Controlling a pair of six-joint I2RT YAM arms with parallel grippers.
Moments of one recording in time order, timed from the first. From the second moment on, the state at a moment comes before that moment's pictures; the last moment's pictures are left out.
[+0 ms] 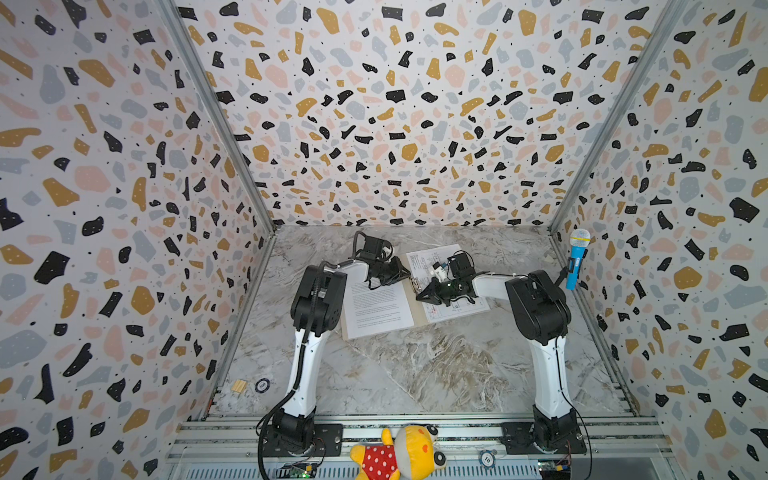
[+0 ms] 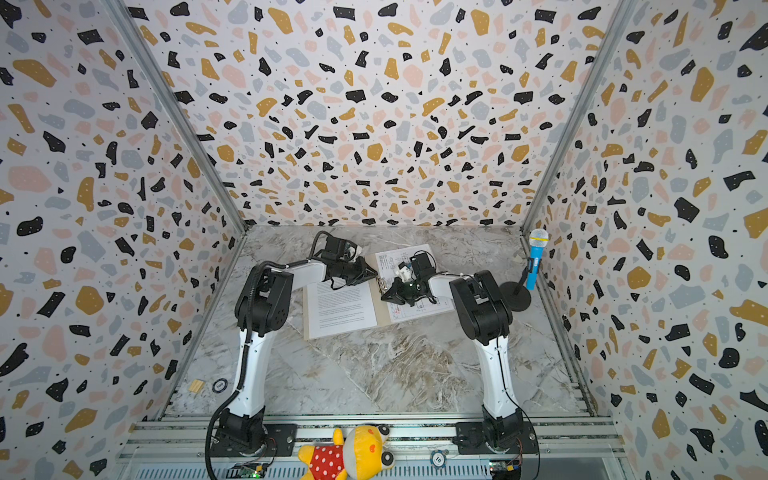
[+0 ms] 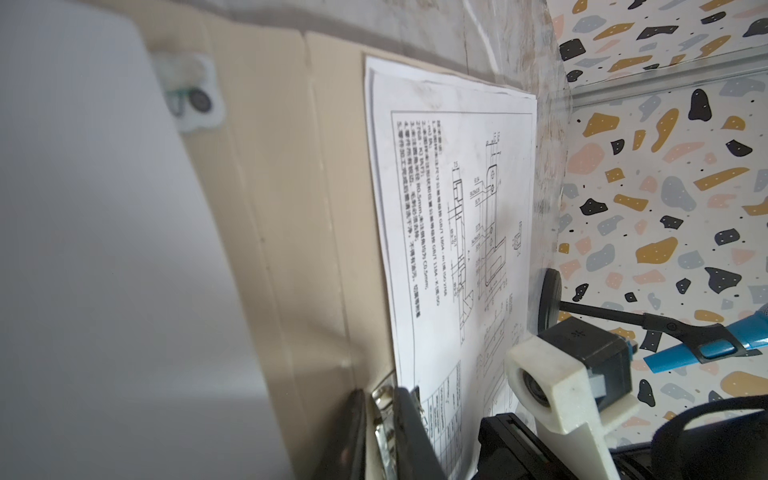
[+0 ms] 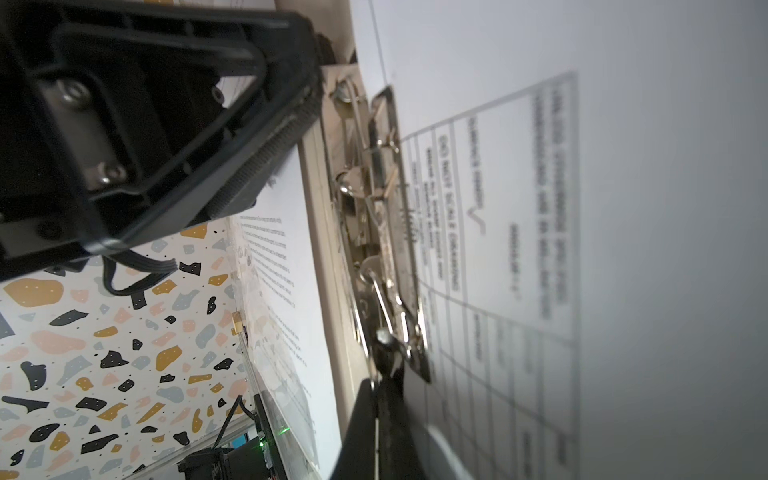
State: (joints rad) left arm -0.33 2.36 1.65 -0.14 0.68 -0.71; right arm 0.41 2.22 1.35 -0.13 -0.79 0.66
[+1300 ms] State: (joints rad) left arm -0.33 2.36 1.67 -0.13 0.67 -0.74; right arm 0.40 2.14 1.33 -0.10 -0.76 0.88
